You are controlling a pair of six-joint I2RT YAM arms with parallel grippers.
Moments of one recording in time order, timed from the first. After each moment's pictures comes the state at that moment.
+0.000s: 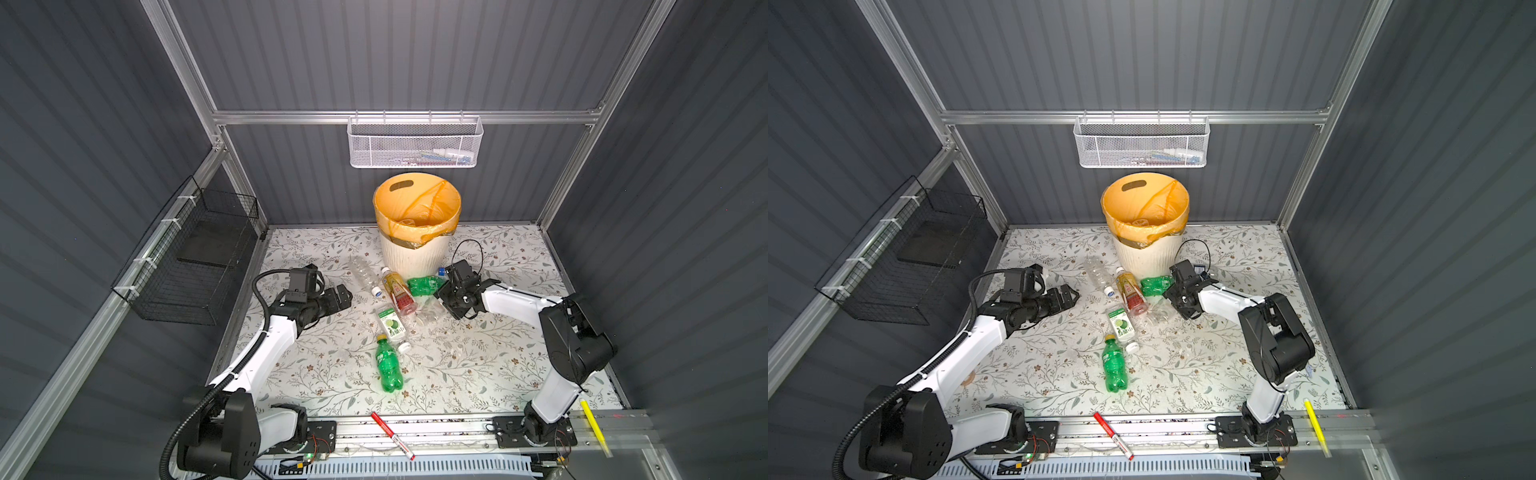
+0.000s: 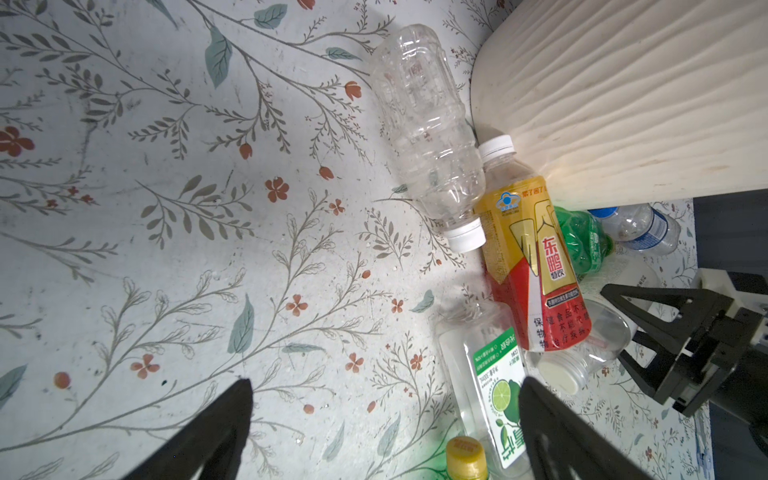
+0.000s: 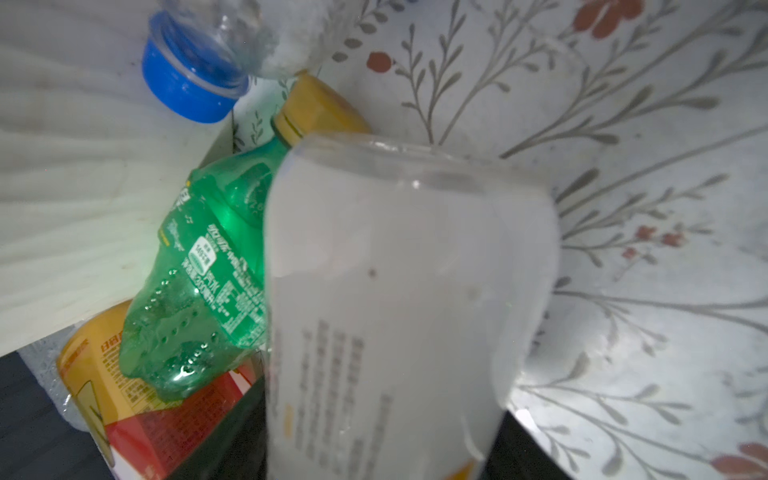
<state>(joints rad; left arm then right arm) -0.19 1.23 0.81 -0.43 0.23 -0.48 0.49 1.75 1.03 -0.30 0.01 1.22</state>
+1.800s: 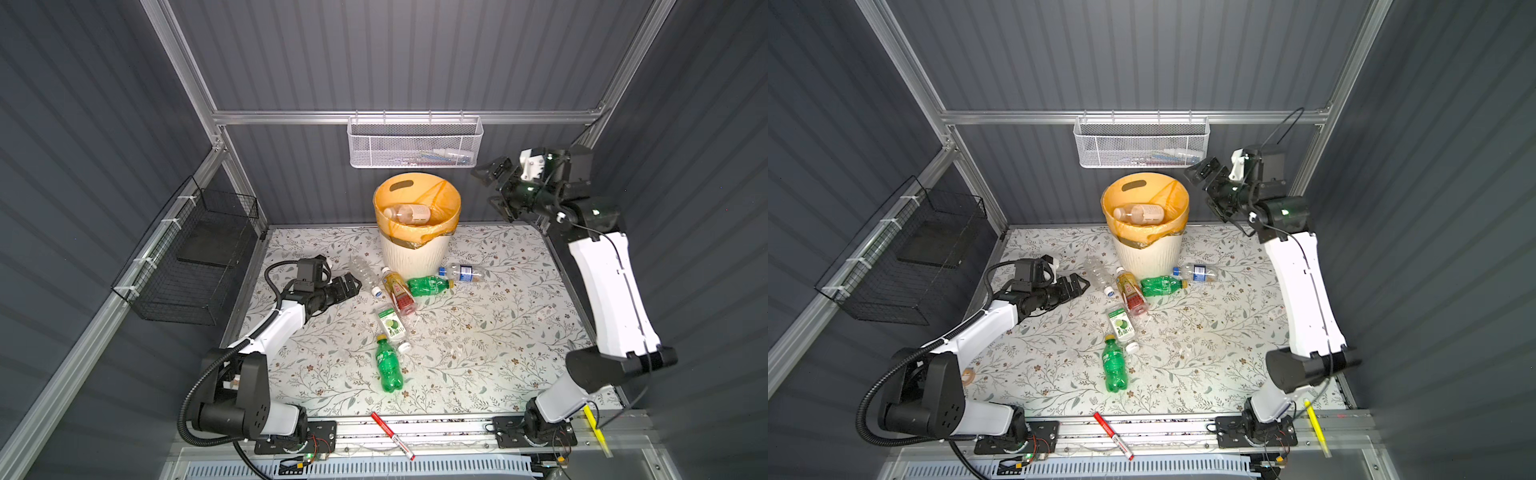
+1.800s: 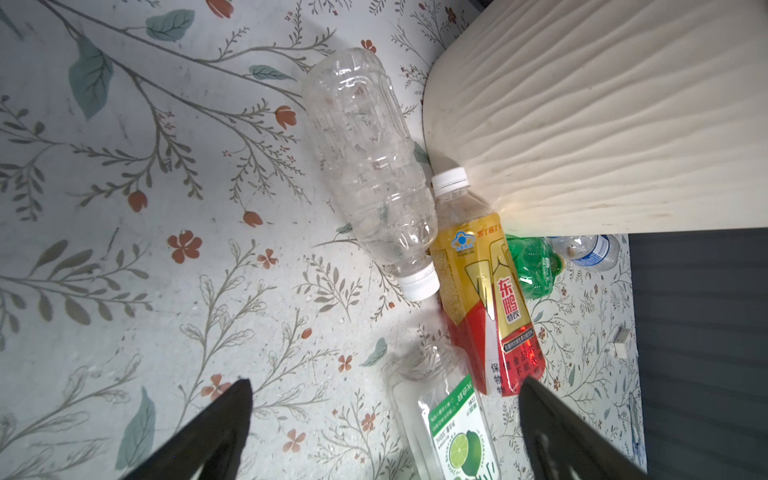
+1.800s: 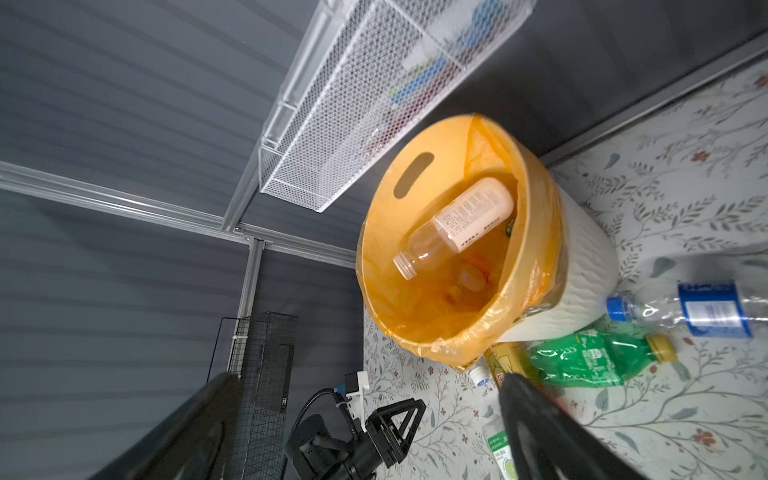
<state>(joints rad) -0.19 1.43 0.89 -0.25 0.35 -0.54 0.22 1.59 2.17 -0.90 -0.33 0.90</state>
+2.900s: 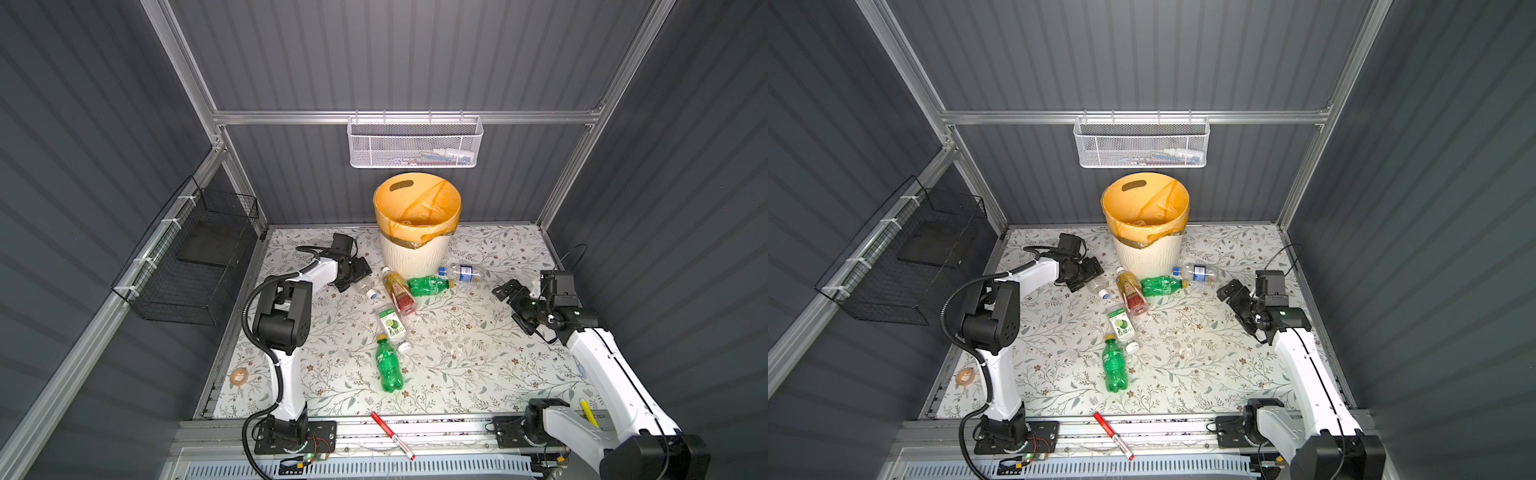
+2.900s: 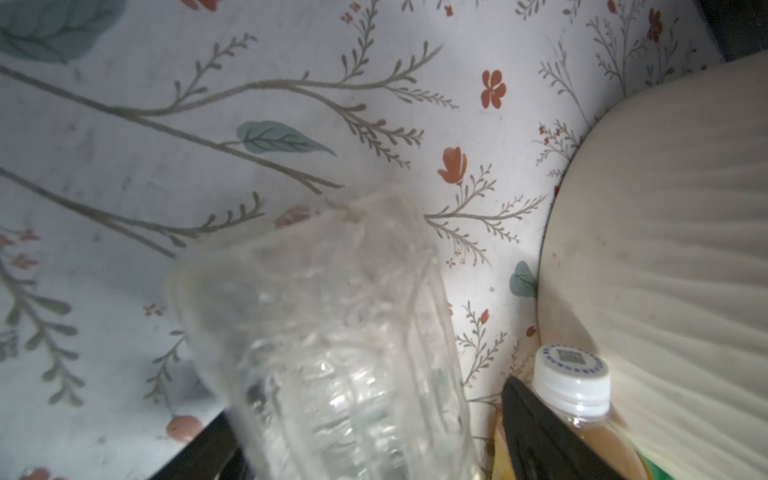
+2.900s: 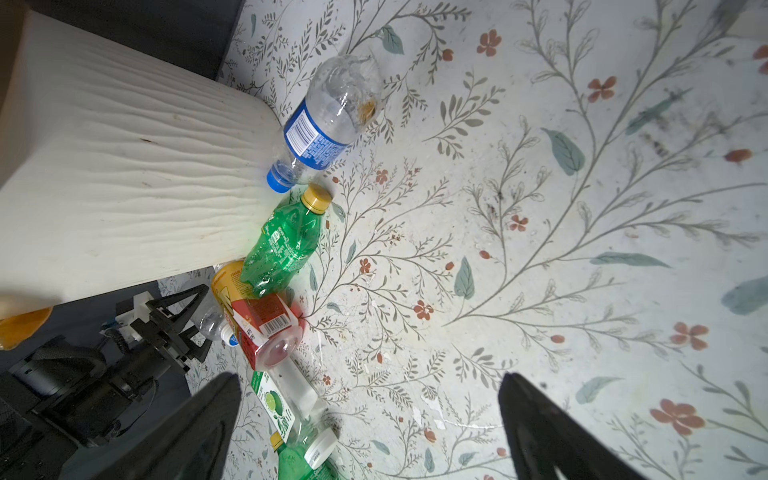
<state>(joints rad) -0.28 2.04 1.44 -0.44 0.15 -0.72 0.00 1.02 0.82 -0.64 -0.28 0.85</state>
